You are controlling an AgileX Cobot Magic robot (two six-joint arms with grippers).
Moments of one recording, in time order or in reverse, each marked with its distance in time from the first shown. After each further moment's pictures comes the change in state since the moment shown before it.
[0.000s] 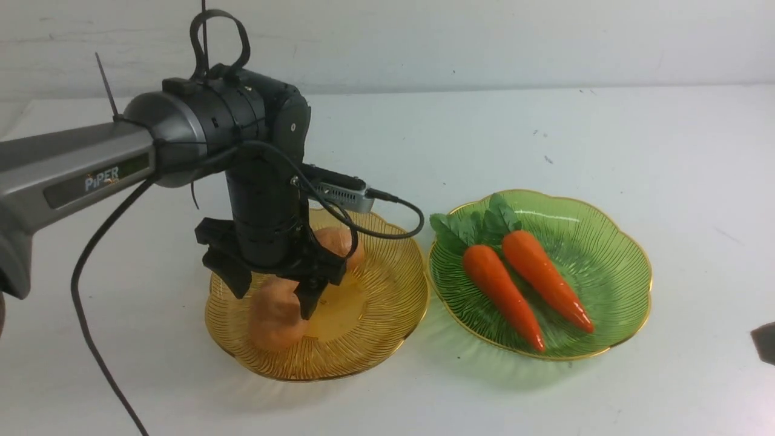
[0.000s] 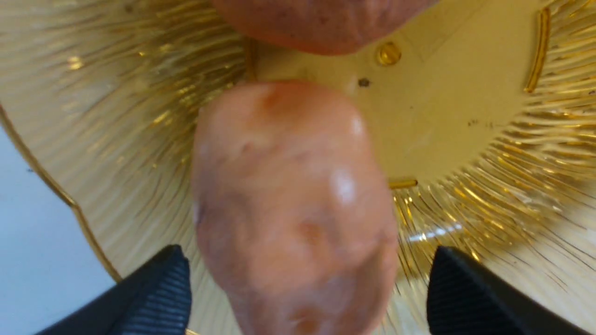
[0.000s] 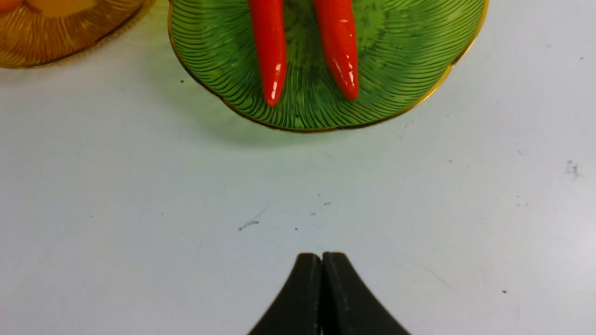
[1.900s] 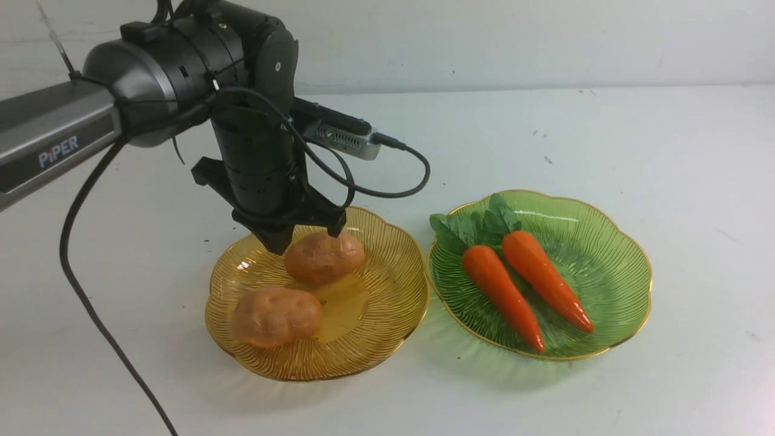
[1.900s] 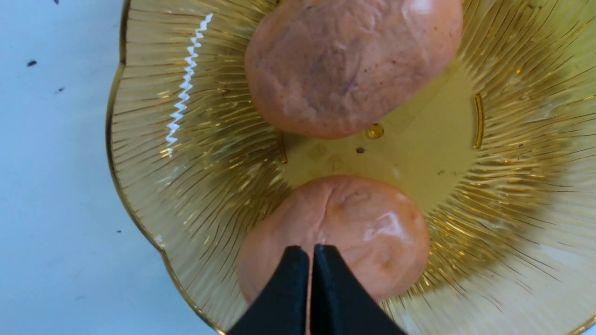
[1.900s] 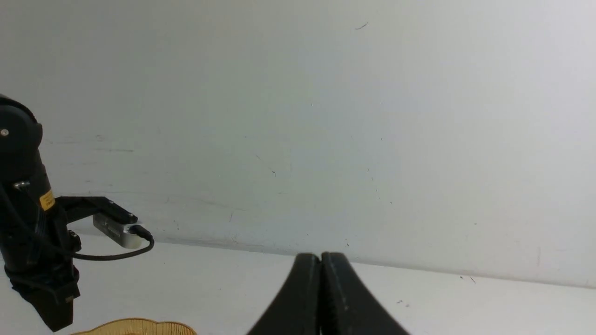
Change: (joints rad) right arm -0.017 -0.744 0.514 0.109 -0.859 -0.098; left arm 0.000 -0.055 -0.120 0.033 0.015 0.096
